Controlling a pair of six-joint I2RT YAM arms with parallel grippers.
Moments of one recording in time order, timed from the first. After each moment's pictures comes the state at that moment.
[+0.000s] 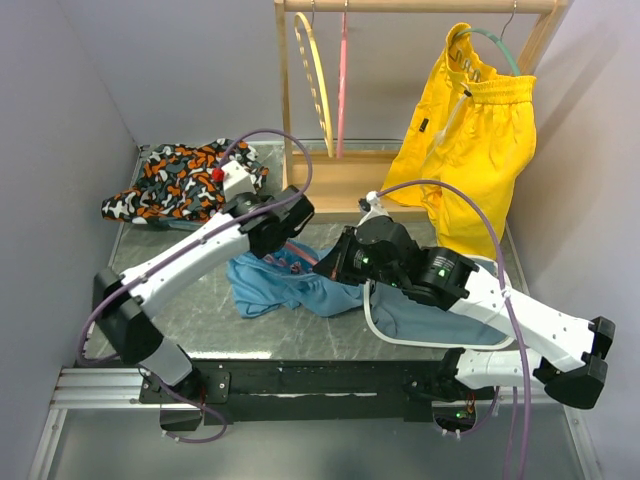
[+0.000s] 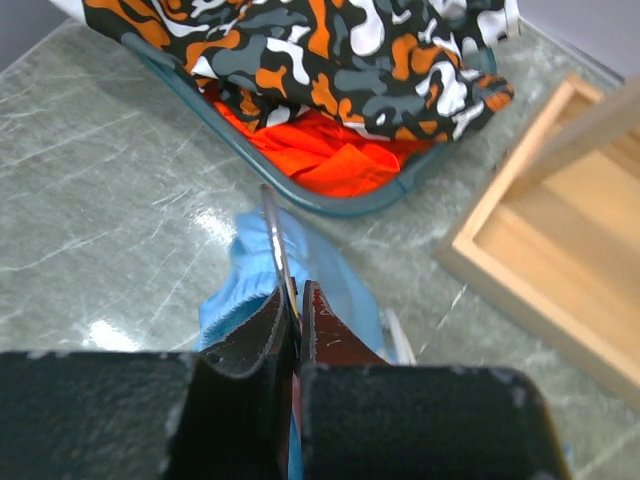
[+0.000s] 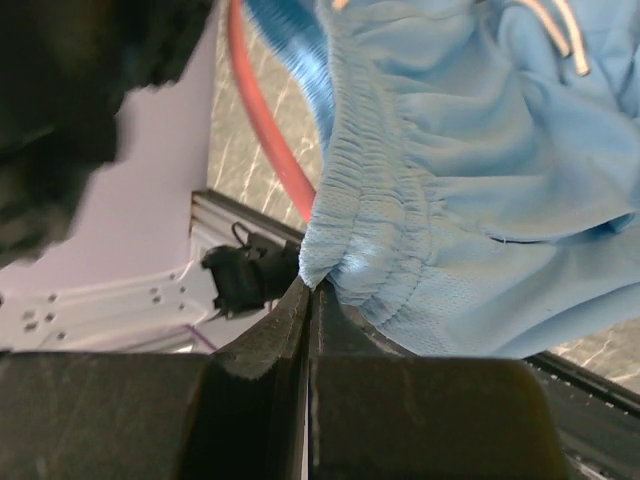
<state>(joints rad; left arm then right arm) -0.82 1.59 1.54 -1.24 -1.11 -1.43 1.02 1.12 1.20 -0.64 0.13 1.05</state>
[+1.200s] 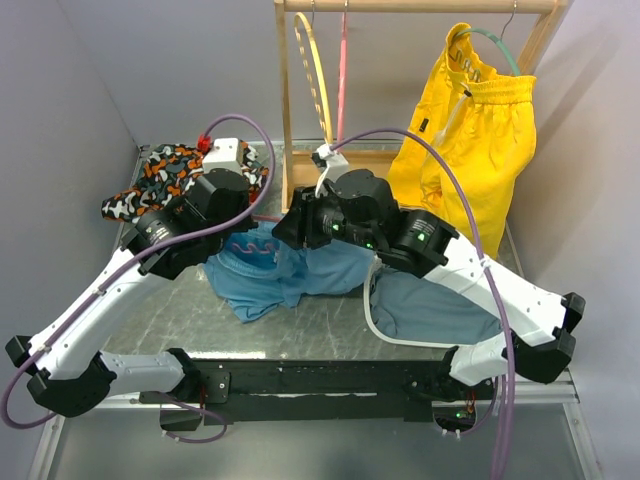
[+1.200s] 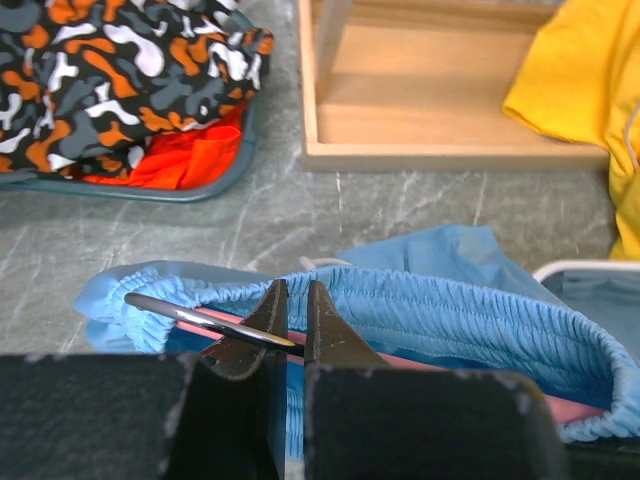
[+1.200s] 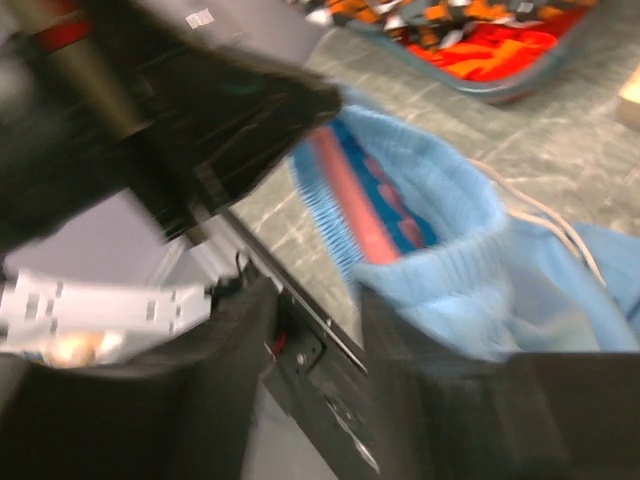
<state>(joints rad) -0.81 1.18 1.55 -0.93 -0.59 -0.54 1.02 1.39 1.62 -0.59 0.07 0.63</state>
